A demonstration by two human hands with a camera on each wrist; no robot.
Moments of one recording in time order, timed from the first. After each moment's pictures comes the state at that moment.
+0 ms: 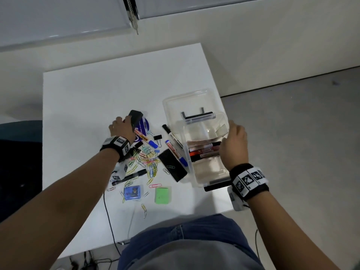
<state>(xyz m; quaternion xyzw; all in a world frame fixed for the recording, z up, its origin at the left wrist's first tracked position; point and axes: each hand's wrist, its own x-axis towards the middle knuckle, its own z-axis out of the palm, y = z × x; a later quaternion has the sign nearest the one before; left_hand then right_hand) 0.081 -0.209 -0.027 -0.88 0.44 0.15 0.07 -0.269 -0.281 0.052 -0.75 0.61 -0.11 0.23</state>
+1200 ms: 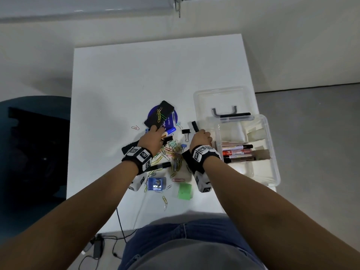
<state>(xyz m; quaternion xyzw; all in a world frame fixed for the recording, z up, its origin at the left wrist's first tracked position) 0.072 -0.144 -0.036 -0.81 0.51 0.27 0.02 -0.078 -0.240 -0.039 -0.72 0.61 0.16 0.29</state>
